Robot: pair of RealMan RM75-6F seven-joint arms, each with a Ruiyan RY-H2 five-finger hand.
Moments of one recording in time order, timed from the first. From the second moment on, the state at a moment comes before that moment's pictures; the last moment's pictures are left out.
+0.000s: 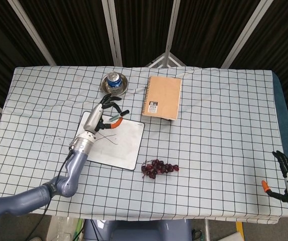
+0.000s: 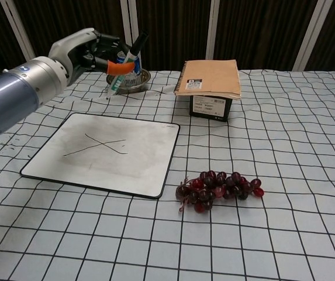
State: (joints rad) left arm -0.79 -1.74 -0.45 -1.22 1.17 0.93 -0.38; right arm 0.04 -0.97 0.04 -1.71 -1.40 1.34 0.34
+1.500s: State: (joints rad) left arm -0.54 -1.48 -0.18 -1.34 1.11 1.07 0.25; right arm 0.04 -0.97 0.03 -1.71 -1.43 1.34 0.33
